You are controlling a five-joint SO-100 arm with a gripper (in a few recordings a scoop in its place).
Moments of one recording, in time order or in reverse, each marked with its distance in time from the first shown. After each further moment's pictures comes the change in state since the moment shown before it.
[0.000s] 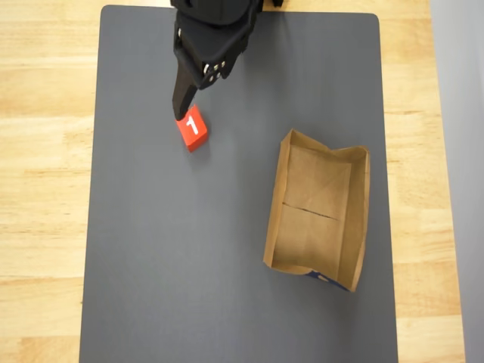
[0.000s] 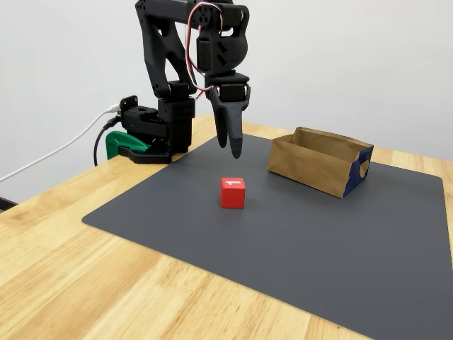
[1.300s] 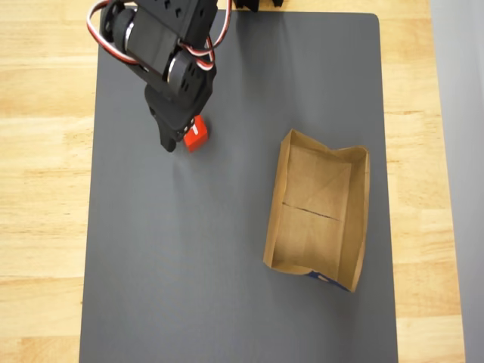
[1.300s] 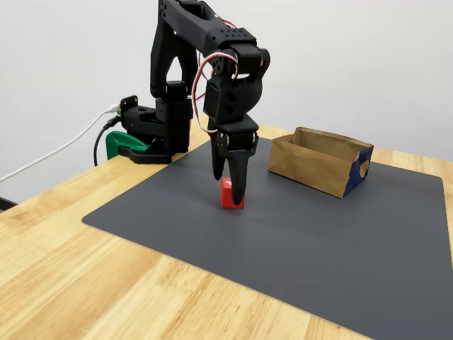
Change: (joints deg) arm 4.7 -30.9 -14.2 -3.7 -15.9
